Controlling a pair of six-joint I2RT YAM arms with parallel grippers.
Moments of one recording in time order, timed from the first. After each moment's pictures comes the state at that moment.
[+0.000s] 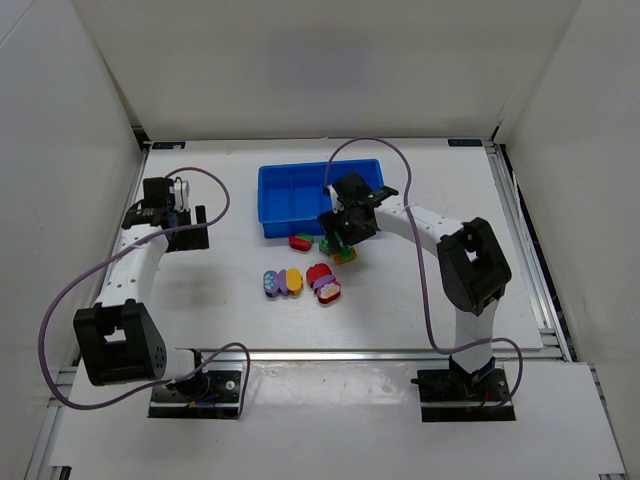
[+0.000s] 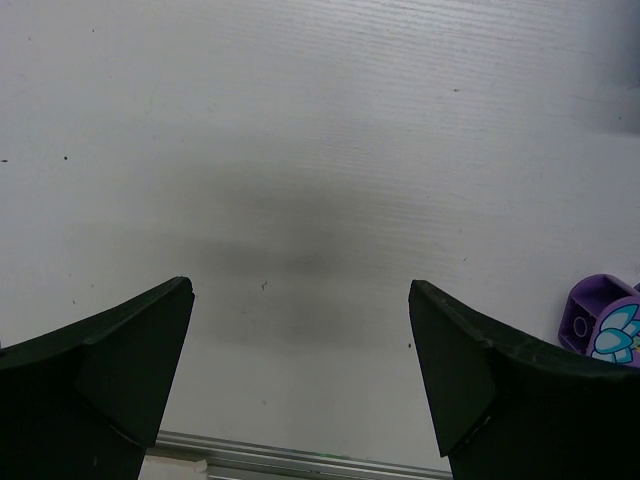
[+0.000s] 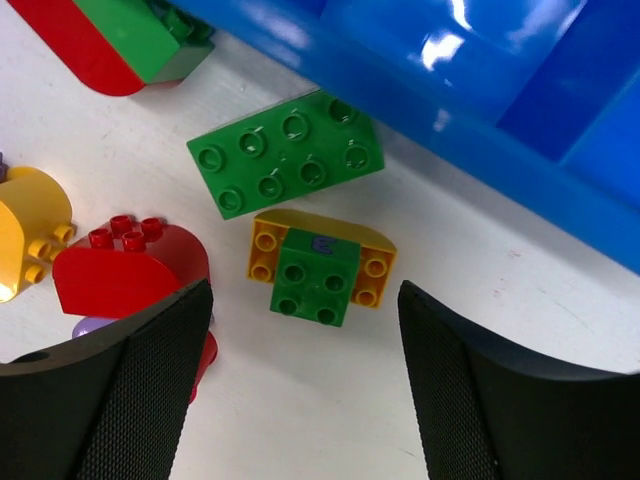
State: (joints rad) left arm 0.10 1.35 1.07 -0.74 -0.06 0.02; right arm 0.66 1.92 1.46 -0.63 -0.09 0.10
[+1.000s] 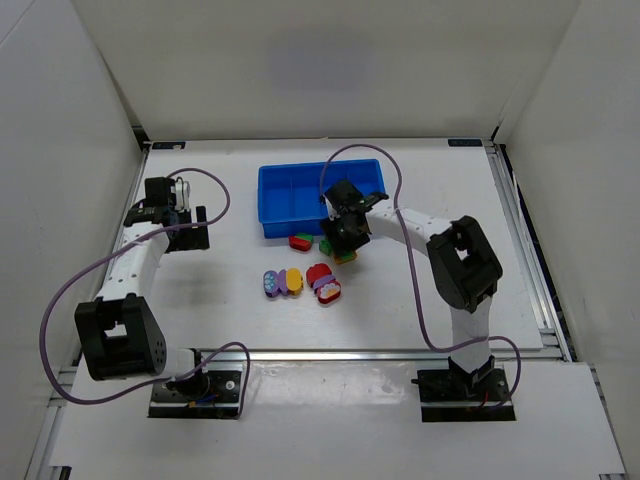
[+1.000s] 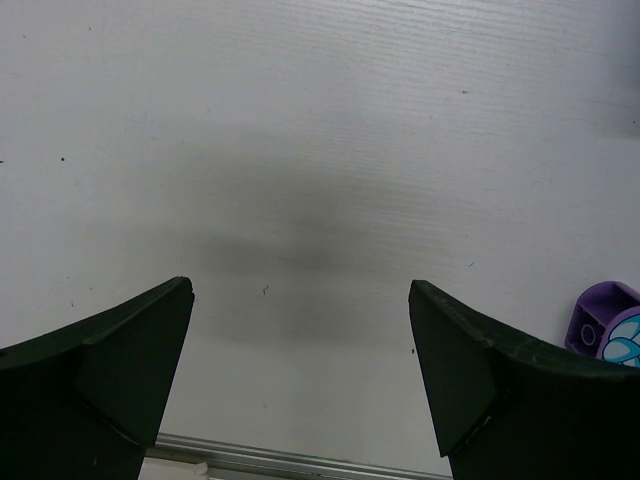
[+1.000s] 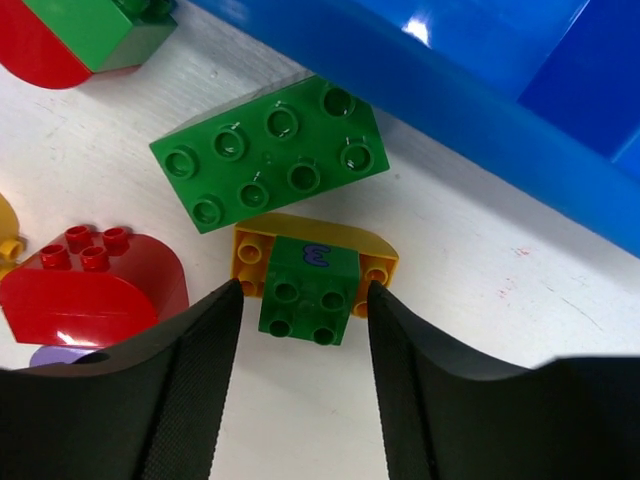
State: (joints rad) left arm 0.11 1.38 1.07 -0.73 -0.07 0.02; right arm 0.69 1.97 1.46 -0.64 0.00 0.10
